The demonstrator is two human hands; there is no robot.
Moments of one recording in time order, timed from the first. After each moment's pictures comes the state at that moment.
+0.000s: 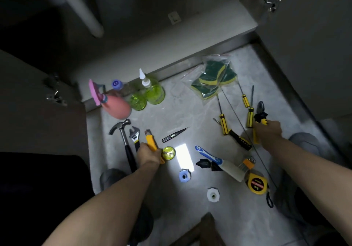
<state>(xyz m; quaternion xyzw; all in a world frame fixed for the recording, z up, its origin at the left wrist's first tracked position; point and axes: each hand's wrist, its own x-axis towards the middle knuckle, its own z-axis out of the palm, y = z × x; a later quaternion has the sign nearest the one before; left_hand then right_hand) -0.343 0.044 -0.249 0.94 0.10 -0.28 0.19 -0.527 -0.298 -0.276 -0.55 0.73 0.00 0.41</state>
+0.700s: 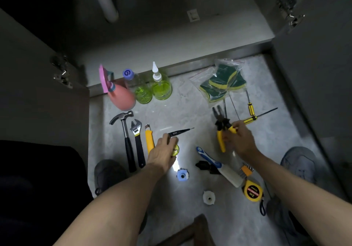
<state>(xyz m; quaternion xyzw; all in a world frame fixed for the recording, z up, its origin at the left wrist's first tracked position) -0.362 0.045 -0.258 0.89 -0.36 -0.26 0.05 -0.489 -0.213 -0.224 -0.73 0.47 0.02 0.50</state>
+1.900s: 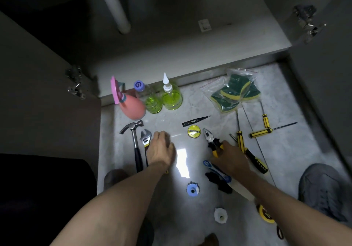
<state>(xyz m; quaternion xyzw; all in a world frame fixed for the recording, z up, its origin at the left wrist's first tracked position) -0.313 0.035 -0.249 0.96 -0.14 -0.20 0.17 -0.458 -0.170 -0.261 -0.83 0.37 0.19 0.36</state>
